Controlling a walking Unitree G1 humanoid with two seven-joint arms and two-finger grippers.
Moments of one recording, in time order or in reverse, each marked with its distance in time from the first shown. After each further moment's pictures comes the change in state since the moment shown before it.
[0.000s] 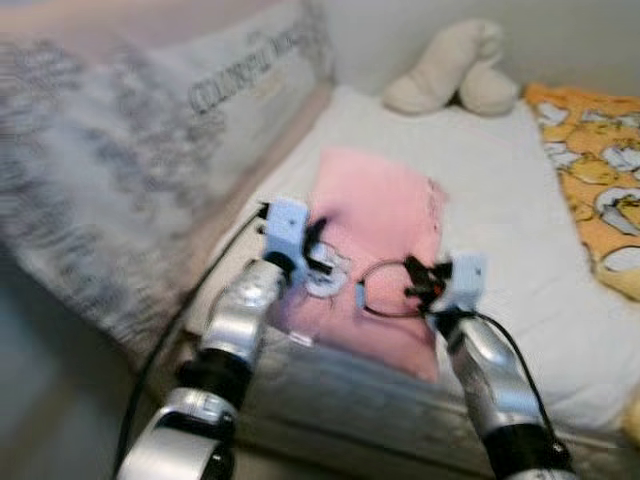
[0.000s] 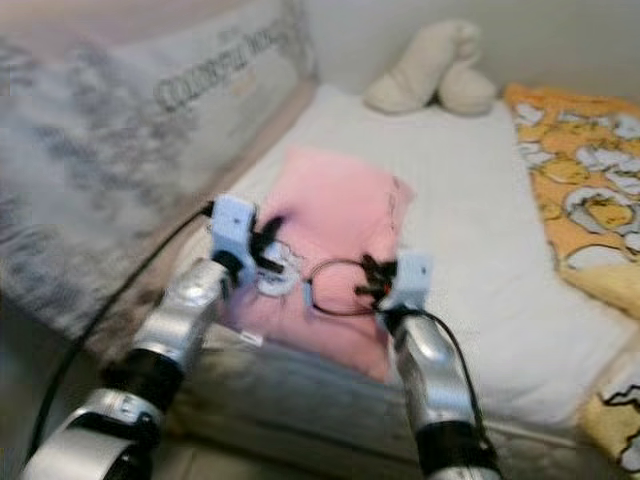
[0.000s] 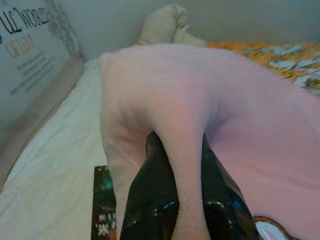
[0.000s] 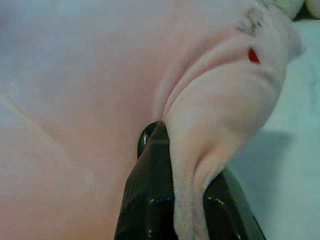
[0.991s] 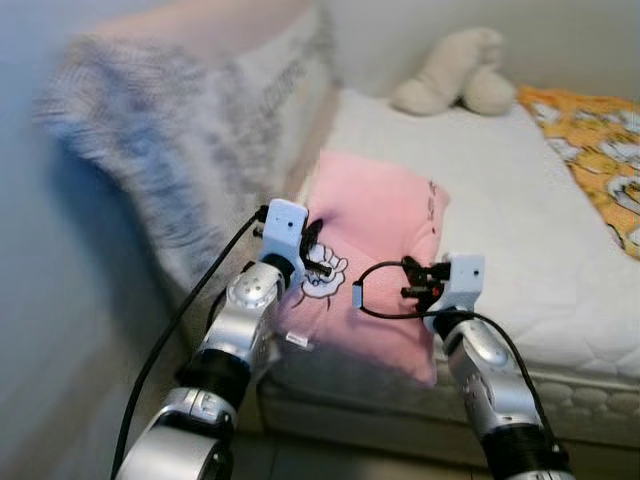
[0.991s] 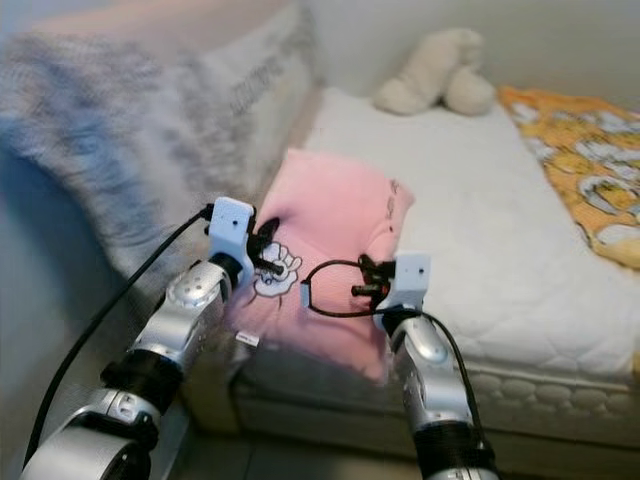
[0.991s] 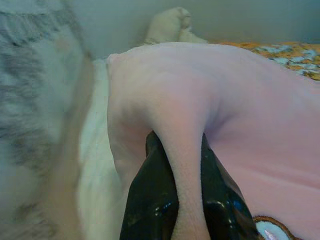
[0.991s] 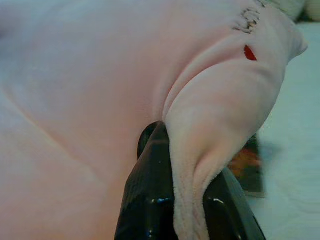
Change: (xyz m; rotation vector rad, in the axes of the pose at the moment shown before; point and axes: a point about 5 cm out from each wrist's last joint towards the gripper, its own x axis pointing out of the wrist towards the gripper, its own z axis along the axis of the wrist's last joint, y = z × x) left arm 0.000 0.002 -0.004 0.002 0.006 0.037; right arm 0.000 0.002 0.000 -0.008 0.001 0.001
